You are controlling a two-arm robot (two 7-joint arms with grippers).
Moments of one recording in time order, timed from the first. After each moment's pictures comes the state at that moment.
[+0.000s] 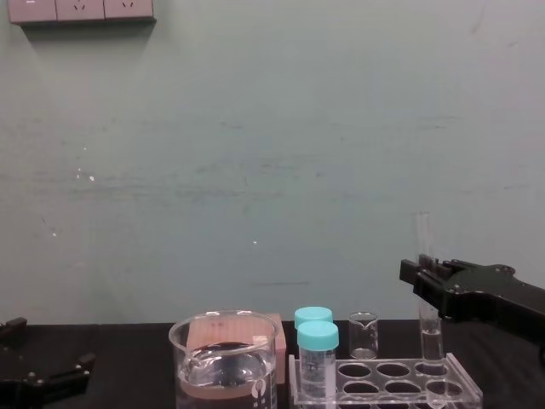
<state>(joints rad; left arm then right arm) -0.20 0.60 0.45 -1.41 -0.25 -0.12 0.03 0.38 0.29 -0.29 -1.16 0.37 -0.25 0.50</state>
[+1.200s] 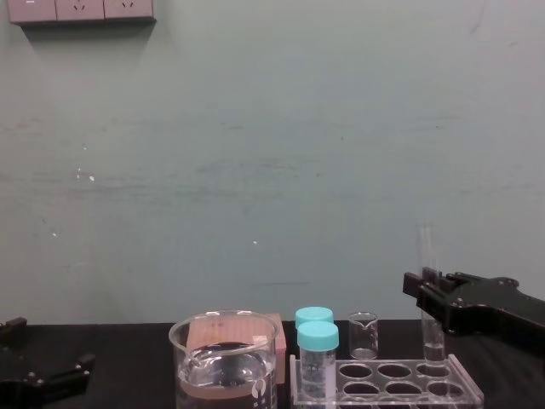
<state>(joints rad) -0.20 0.60 0.45 -1.41 -0.25 -0.12 0.03 0.36 0.29 -0.29 -1.16 0.36 -0.24 0.48</state>
